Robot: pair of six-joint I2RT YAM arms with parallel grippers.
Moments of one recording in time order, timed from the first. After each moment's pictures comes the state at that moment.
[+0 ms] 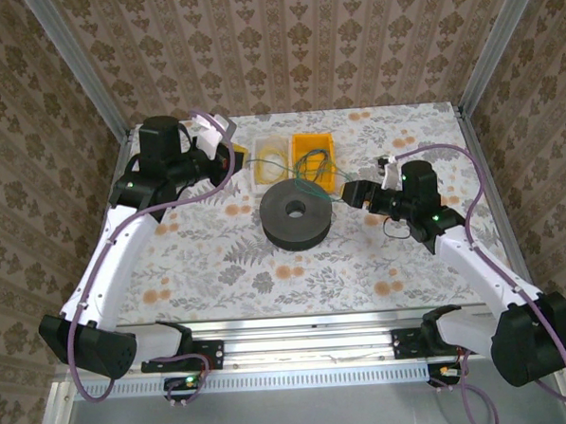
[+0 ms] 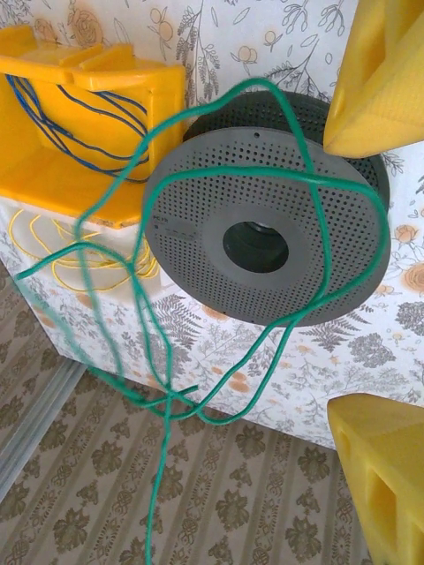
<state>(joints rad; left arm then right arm) -0.38 1.27 1.41 -0.58 0.58 0.18 0.22 1.12 0.74 -0.10 -0.50 0.60</state>
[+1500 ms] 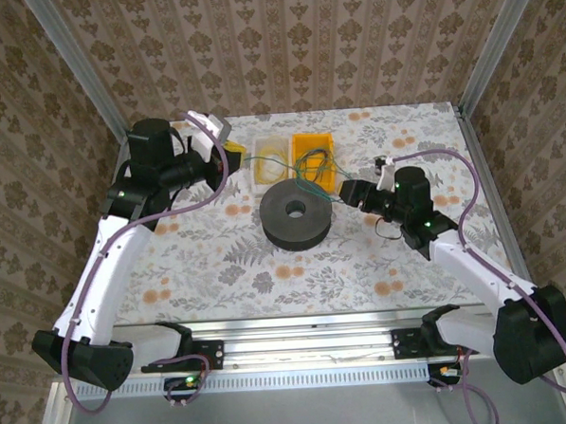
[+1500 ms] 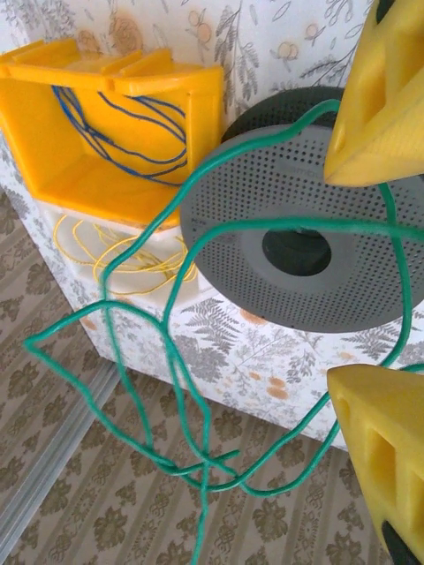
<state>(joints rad) -0.39 1.21 1.41 -0.56 0.59 0.18 0.28 1.14 0.68 0.09 -0.38 0.67</state>
